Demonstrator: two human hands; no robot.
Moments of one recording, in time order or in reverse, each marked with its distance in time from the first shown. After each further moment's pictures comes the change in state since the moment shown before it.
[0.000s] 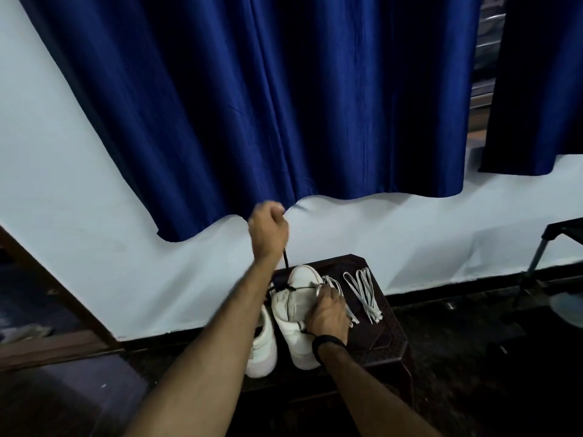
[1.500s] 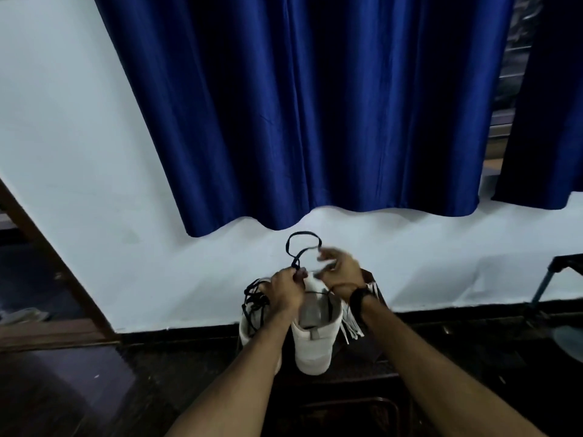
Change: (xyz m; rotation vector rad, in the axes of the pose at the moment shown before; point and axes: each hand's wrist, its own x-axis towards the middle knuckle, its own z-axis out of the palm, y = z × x) left_hand -0.075 -0.072 0.020 0.238 -0.307 -0.258; right_hand 0.071 -0.041 -0.080 0.479 -0.360 -0.116
